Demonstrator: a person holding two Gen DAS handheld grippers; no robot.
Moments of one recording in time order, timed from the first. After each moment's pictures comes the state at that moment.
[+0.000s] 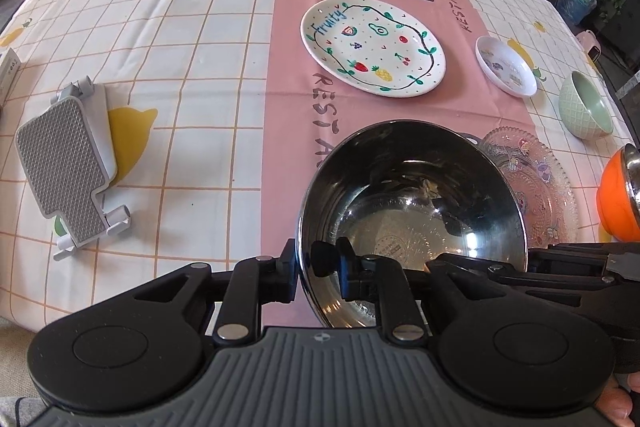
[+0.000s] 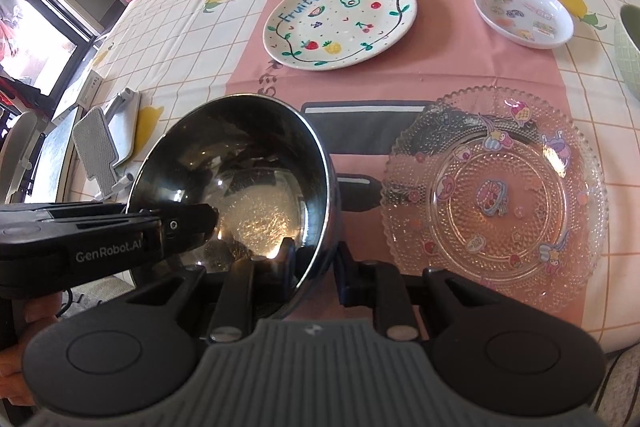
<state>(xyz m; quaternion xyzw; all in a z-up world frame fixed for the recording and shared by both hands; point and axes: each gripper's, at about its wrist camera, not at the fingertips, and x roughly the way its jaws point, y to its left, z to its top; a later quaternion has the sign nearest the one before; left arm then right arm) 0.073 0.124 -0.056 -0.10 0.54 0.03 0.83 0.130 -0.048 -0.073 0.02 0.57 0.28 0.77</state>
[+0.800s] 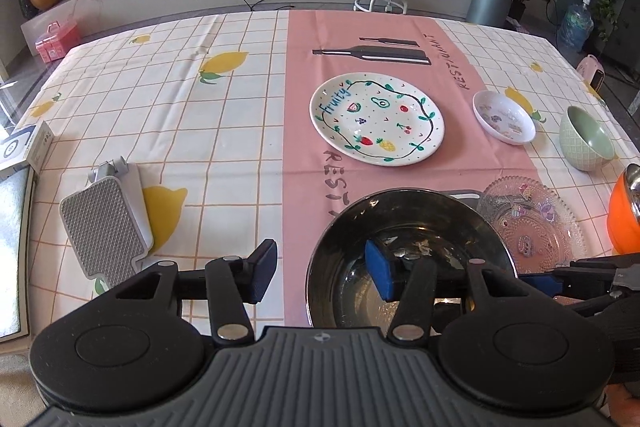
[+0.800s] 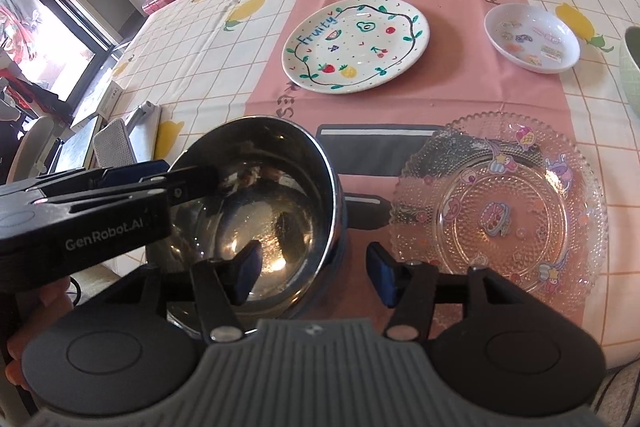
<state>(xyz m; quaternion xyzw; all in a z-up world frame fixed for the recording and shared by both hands) 0.066 0.116 -0.027 -0.05 0.45 0.06 0.89 0.125 -0.056 -0.060 0.03 0.54 0.30 0.78</state>
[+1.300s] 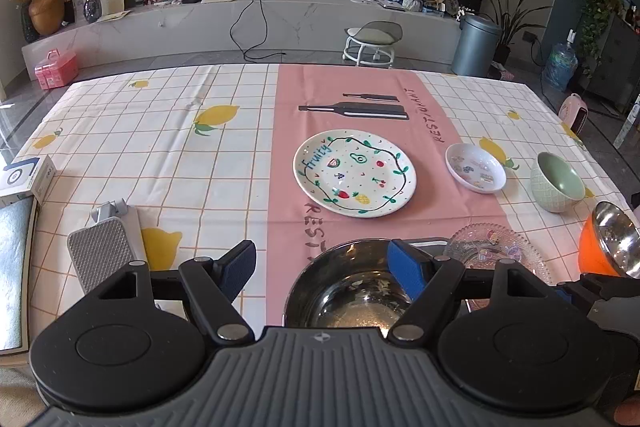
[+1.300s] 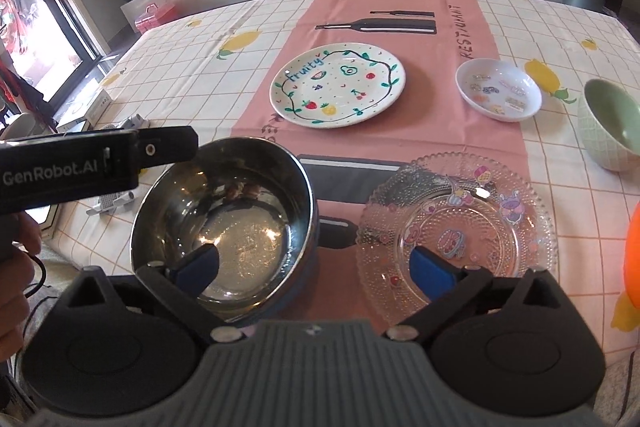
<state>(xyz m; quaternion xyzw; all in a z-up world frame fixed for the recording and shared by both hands) 0.054 0.106 0.003 -0.06 0.39 0.05 0.92 0.105 -0.068 -0.045 -0.01 0.47 0.28 0.84</state>
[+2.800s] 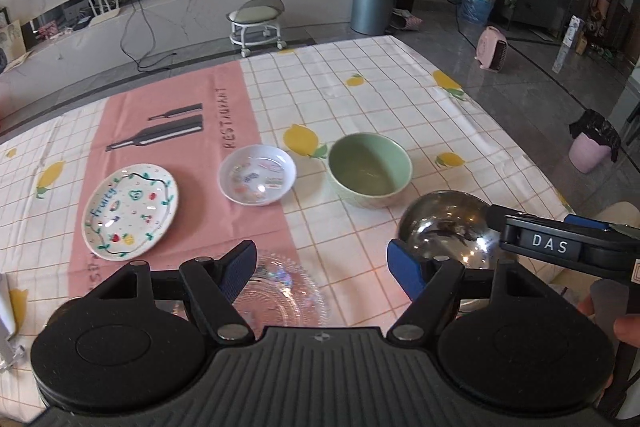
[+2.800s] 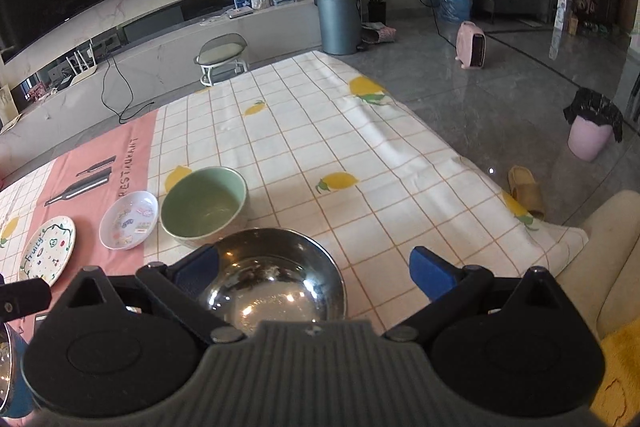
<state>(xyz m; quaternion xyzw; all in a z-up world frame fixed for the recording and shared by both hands) 0.128 -0.120 0.027 0.01 0.44 -0.06 0.90 0.156 -0.335 -0.010 0.08 0.40 -0.03 0.91</state>
